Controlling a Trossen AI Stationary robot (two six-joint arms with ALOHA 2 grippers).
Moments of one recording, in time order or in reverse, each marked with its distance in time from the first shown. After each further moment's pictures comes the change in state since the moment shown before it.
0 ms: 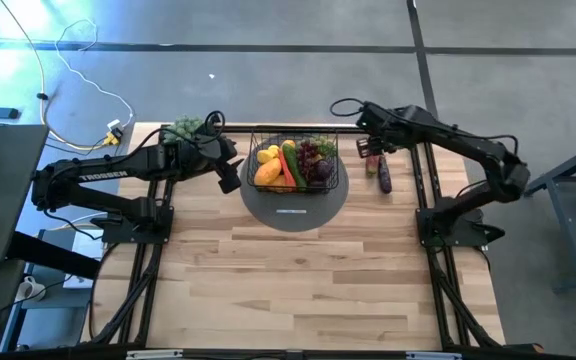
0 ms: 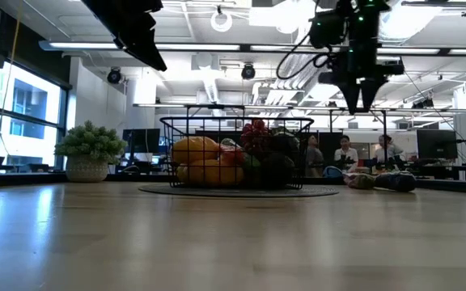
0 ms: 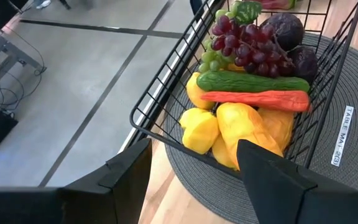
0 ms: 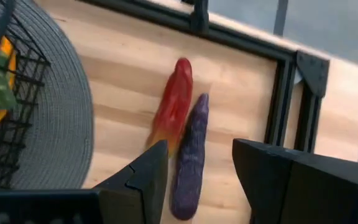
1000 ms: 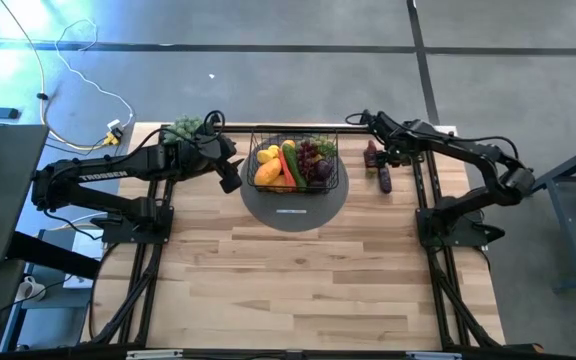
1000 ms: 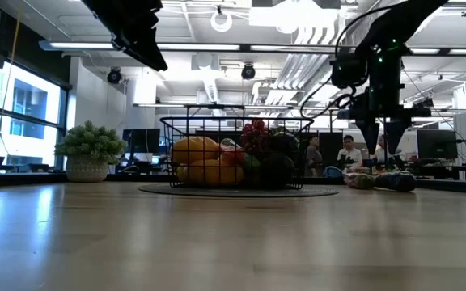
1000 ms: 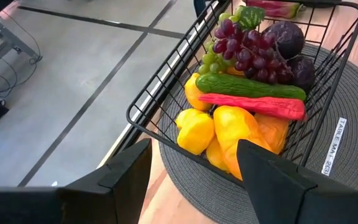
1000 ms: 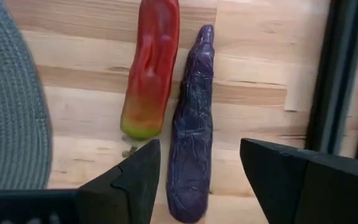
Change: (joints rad) left arm 0.000 0.000 0.000 0.000 0.001 -0.079; right arm -0.195 -0.070 -0.379 0.278 -0.243 -0.022
